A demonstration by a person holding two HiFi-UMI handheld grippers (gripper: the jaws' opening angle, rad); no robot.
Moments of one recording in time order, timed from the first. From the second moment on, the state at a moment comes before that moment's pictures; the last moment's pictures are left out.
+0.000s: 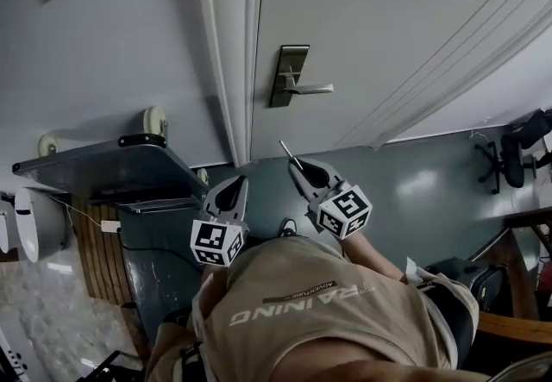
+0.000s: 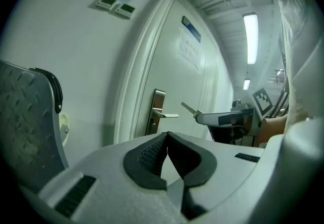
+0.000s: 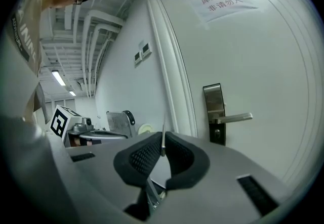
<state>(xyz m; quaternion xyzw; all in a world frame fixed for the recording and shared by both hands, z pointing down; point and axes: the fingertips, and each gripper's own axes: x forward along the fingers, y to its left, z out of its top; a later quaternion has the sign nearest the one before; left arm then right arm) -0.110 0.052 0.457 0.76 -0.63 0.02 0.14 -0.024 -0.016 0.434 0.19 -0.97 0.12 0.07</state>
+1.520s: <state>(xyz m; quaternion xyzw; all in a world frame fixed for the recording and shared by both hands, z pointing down) -0.145 0.060 0.434 0.82 -0.56 0.00 0.12 -0.036 -0.026 0.429 0.28 -0.95 0.03 0.09</state>
